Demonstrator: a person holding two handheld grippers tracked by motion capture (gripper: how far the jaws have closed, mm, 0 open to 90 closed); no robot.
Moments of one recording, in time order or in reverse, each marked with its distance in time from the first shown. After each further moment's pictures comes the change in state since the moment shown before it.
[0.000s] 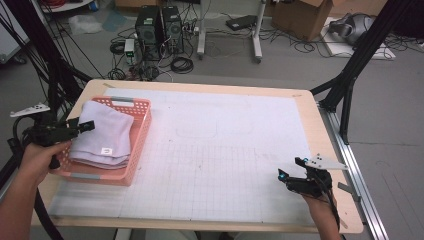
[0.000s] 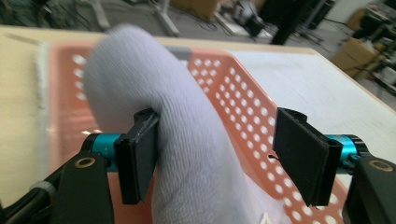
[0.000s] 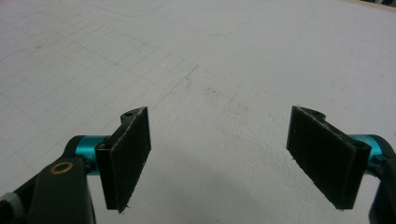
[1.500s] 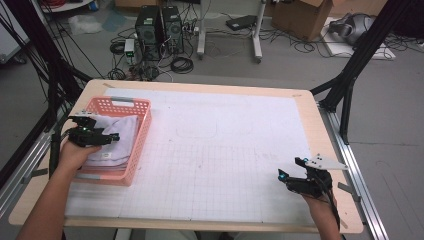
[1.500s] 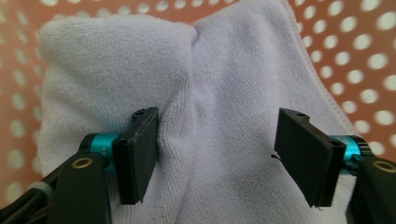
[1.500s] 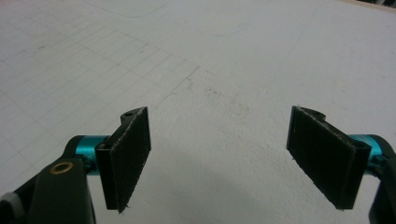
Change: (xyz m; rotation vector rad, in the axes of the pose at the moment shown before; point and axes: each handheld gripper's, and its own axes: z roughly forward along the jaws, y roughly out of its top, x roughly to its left) left arm -0.021 -0.030 0.083 0.346 0.176 0.107; right arm 0.000 0.000 -0.001 -0.004 0.004 -0.002
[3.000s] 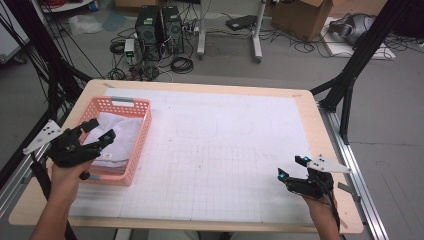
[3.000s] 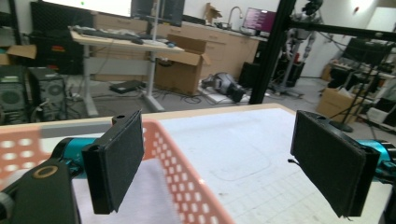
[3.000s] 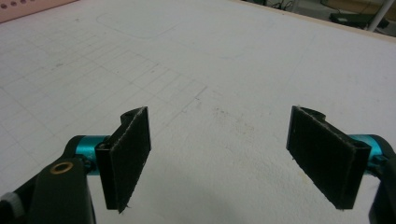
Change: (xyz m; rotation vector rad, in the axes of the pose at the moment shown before) left arm -0.068 -0.023 -0.086 -0.678 -0.235 0.024; right arm 0.008 0.005 -0.009 -0.069 0.005 -0.023
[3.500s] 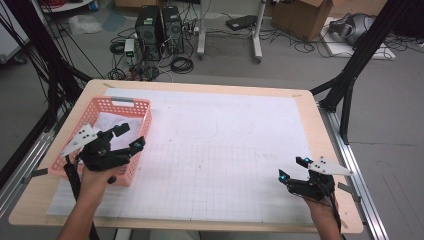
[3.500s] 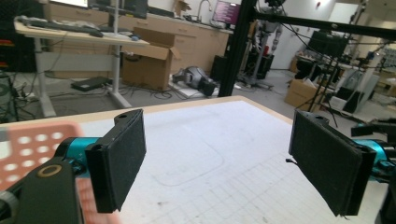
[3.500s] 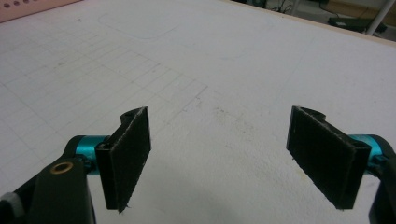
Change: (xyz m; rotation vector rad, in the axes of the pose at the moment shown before) left arm -0.054 -0.014 0.037 0.030 -0.119 0.007; right arm 0.002 -0.002 -0.004 -0.008 -0.002 -0.009
